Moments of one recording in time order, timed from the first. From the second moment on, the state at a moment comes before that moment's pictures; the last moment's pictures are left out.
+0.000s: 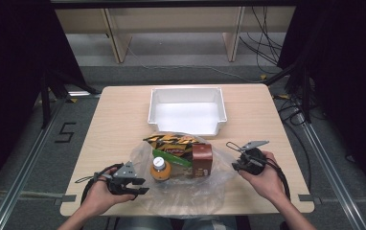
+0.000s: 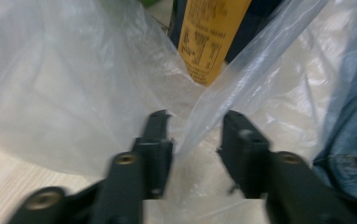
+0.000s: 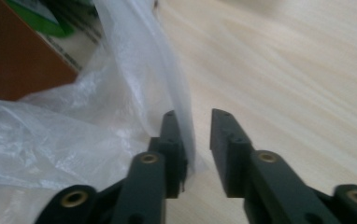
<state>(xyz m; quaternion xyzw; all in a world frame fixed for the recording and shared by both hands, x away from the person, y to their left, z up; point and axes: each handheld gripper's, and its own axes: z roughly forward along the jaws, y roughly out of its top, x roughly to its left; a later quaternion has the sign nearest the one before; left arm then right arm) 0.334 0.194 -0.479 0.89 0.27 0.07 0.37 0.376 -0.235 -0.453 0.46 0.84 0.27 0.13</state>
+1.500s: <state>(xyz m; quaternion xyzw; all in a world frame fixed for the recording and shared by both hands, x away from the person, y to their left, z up) 0.411 0.216 -0.437 0.83 0.30 0.15 0.44 0.404 -0.199 -0.414 0.36 0.84 0.37 0.15</state>
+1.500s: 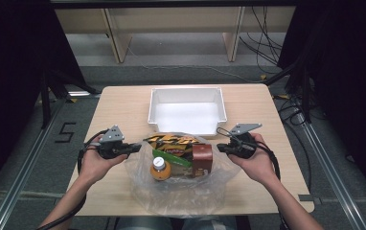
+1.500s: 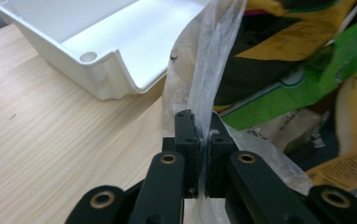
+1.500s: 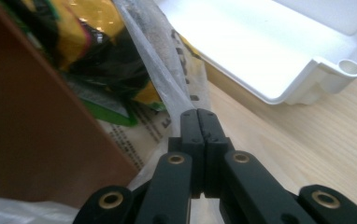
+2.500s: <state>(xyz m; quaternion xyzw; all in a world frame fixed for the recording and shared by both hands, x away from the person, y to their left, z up) 0.437 0.197 -0.493 0.84 0.36 0.13 0.37 0.429 -0.194 -0.457 0.41 0.85 0.31 0.14</state>
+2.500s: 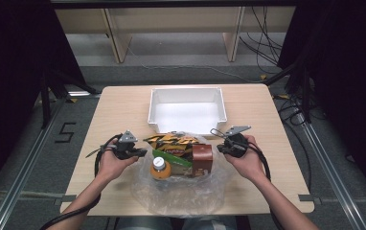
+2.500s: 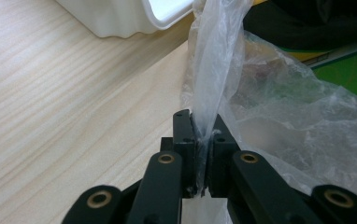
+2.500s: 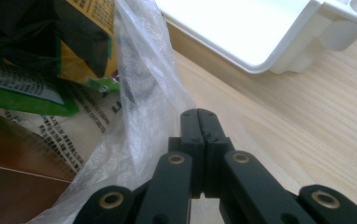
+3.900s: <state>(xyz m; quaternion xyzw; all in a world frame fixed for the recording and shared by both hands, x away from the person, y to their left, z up) 0.366 0.248 -0.458 0.76 0.44 0.17 0.45 0.402 -0.145 -0.312 0.31 0.86 0.39 0.12</state>
